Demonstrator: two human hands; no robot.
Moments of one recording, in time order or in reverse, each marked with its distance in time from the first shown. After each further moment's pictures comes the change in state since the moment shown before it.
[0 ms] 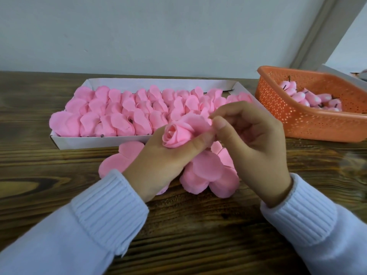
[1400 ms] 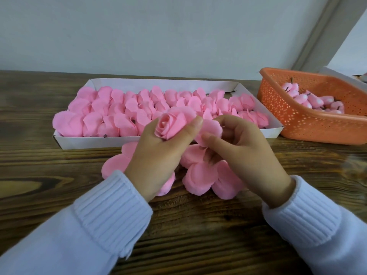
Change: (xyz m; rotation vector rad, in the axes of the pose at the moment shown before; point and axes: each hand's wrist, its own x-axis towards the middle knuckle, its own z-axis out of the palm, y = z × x) left_hand 0.003 -0.005 -0.004 0.058 0.299 0.037; right_hand 0.001 0.013 0.000 0.156 -0.193 0.490
